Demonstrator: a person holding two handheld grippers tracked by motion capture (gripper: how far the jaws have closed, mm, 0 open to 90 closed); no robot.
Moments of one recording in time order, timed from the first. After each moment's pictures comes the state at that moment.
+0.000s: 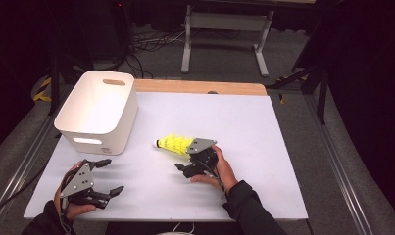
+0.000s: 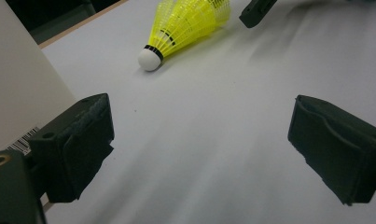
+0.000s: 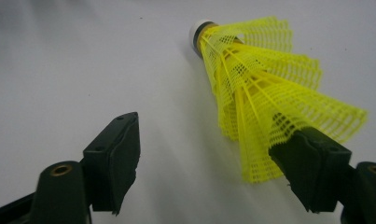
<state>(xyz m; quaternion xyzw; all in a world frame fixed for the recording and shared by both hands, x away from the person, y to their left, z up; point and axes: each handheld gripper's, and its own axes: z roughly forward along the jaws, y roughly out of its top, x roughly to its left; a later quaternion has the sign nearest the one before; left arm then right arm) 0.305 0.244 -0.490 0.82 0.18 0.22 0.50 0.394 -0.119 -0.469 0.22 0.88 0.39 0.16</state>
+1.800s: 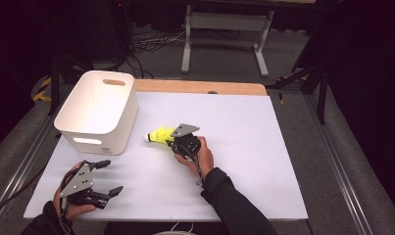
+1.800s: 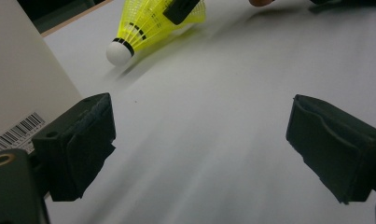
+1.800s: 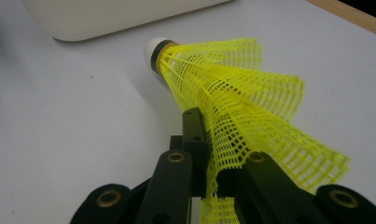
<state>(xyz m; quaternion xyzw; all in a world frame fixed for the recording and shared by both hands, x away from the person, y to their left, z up) 0.305 0.247 -0.493 0.82 0.19 0.22 0.49 0.436 -0.074 -0.471 0.27 0.85 0.41 0.19</state>
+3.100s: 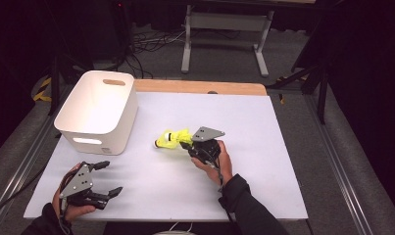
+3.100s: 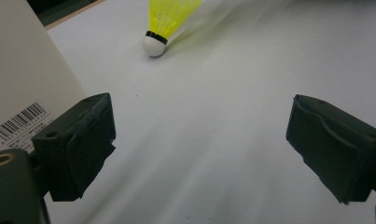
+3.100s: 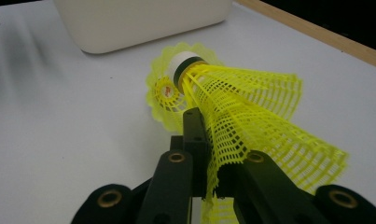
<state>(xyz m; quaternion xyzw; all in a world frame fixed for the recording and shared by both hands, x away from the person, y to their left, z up) 0.303 0.247 -0.494 0.82 0.20 0.22 0.49 0.408 -0.126 -0.449 0.26 0.83 0.45 0.19</state>
